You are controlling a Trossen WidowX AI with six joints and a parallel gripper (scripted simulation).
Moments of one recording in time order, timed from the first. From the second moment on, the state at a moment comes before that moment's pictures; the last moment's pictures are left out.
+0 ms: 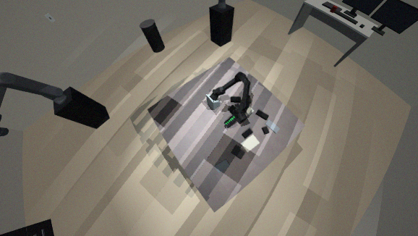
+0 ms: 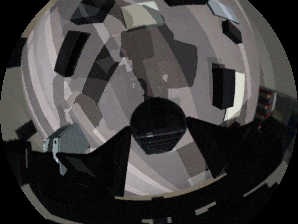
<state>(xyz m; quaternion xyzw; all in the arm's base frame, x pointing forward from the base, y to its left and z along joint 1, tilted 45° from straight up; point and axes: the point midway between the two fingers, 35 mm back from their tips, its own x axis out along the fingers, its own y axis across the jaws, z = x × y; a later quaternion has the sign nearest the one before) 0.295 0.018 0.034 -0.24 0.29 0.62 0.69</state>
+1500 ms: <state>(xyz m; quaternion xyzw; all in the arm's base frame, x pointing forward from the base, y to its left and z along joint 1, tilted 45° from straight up) 0.289 -0.008 0.027 -0.22 0.28 0.63 0.69</state>
